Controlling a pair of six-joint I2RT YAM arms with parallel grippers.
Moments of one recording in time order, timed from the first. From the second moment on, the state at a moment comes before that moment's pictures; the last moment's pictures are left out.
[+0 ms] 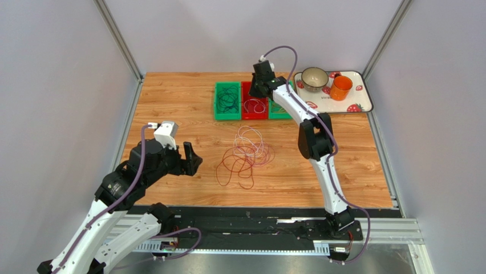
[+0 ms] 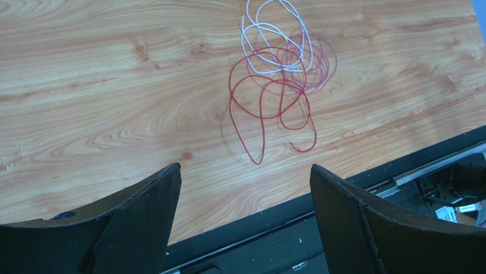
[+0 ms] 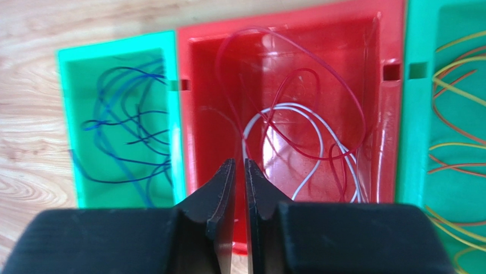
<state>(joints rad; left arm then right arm) -0.61 0.60 0.97 -0.90 -0.10 -0.41 0.46 2.45 2.30 -0.56 0.05 0.60</state>
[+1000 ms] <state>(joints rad) -0.61 0.74 0.94 -0.89 -0.14 -0.47 0.44 1.86 1.81 -0.49 -0.14 0.63</state>
